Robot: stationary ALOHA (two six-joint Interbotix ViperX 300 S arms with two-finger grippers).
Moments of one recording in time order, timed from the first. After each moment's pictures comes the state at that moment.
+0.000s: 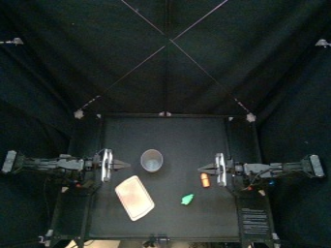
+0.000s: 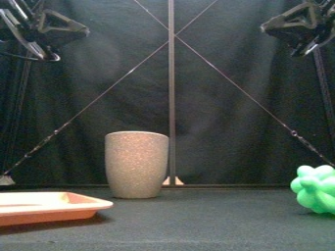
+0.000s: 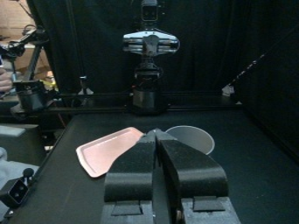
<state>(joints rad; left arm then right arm) 0.00 -0.97 1.19 0.00 -0.29 0.00 0.00 -0.97 1.17 0.00 -0.30 0.00</state>
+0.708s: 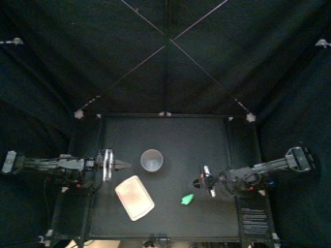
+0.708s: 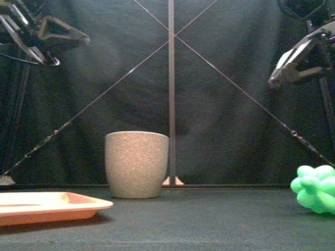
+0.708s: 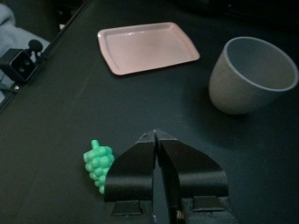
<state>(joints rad) 0.03 -0.96 1.19 0.00 -0.24 0.00 0.19 -0.54 1.09 -0.17 -0.10 0.01</state>
